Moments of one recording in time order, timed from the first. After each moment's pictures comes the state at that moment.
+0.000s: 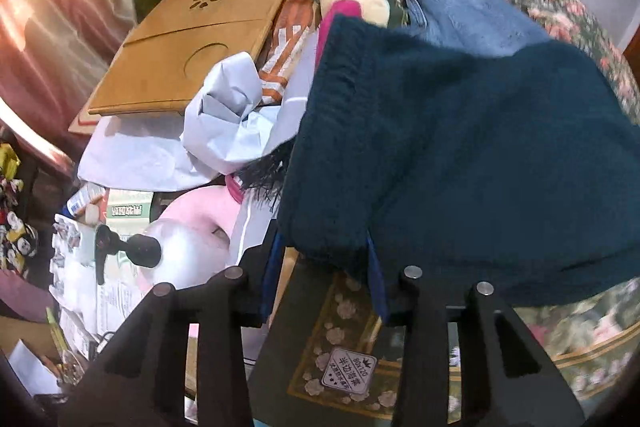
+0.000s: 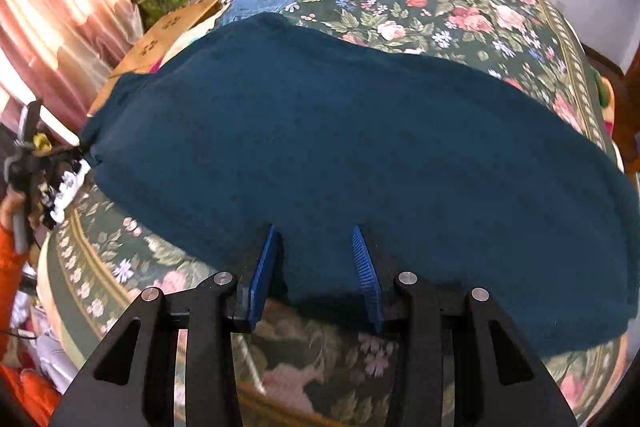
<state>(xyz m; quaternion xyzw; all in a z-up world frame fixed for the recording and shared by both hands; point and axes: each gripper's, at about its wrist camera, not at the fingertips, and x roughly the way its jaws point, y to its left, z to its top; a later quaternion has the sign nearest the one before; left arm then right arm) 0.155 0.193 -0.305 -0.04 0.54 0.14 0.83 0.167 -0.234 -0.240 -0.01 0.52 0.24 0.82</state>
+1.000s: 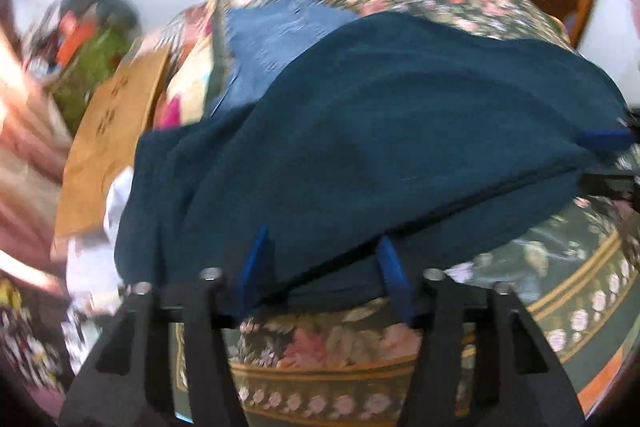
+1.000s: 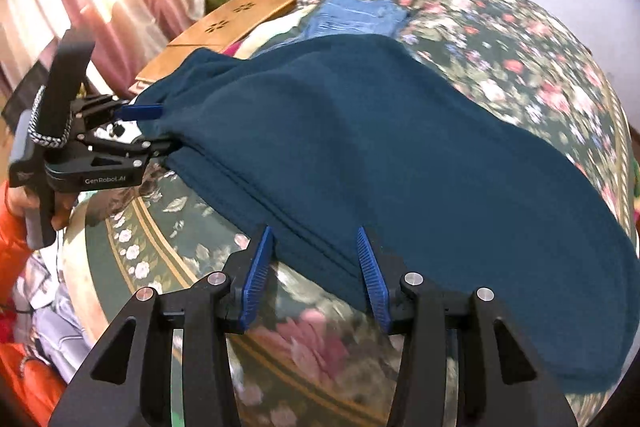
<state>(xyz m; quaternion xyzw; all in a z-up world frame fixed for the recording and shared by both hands) 0.154 0.029 -0.264 0.11 0.49 -0.02 0.87 0.156 -0.147 -0.227 -0.10 0.47 0.34 0.81</state>
